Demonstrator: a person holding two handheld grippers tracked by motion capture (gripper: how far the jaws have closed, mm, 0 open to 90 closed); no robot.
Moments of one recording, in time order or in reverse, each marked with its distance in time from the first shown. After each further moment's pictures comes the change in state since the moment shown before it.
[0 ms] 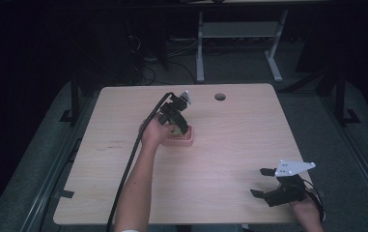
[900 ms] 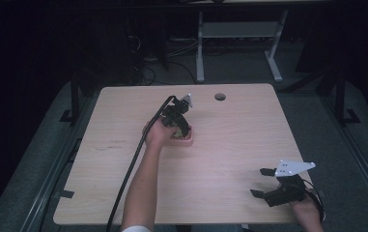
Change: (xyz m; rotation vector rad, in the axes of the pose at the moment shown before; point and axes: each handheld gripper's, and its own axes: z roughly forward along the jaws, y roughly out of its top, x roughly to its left) left arm 0.003 0.005 0.021 0.062 0.003 -0.033; right arm 0.000 0.000 0.000 0.003 0.002 0.003
